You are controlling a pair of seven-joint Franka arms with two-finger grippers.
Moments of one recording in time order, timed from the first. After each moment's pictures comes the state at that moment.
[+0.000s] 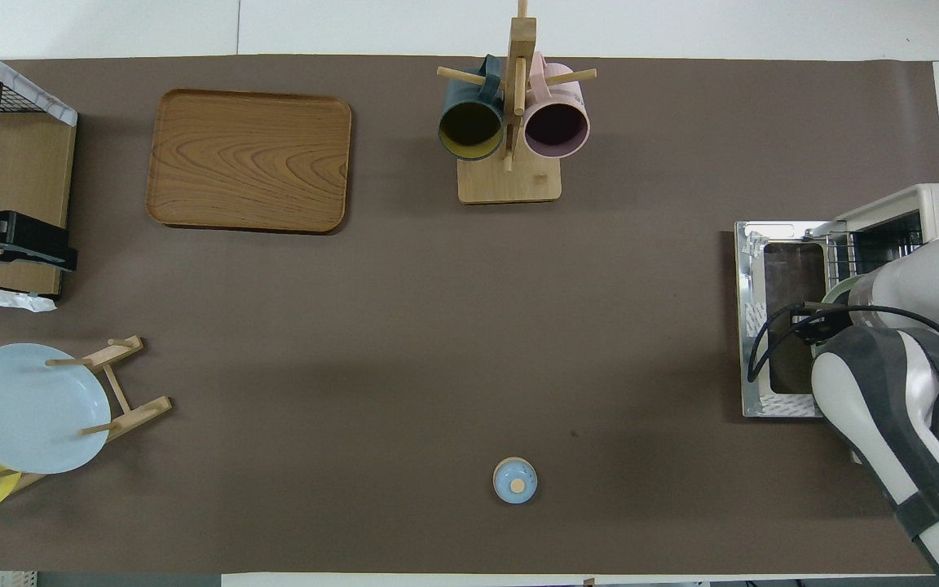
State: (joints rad) left arm -0.07 -0.01 0.00 -1.58 -0.02 1.51 -0.01; right arm -0.14 -0.05 0.06 -2.26 -0.14 2.08 0.15
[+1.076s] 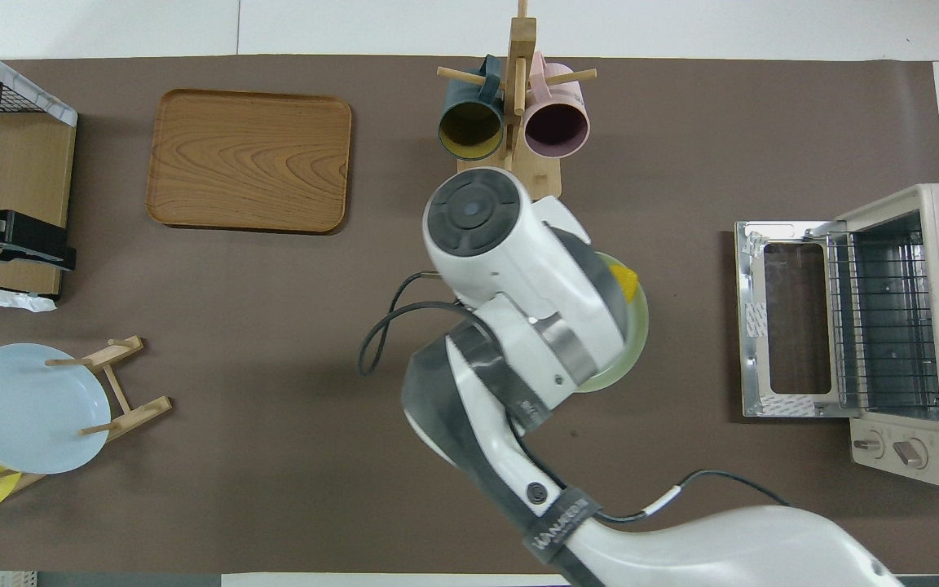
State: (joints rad) left arm -0.07 -0.01 0.01 -1.58 -0.02 1.52 -0.01; right arm 0.59 0.42 0.08 -1.52 -0.10 1.75 0.88
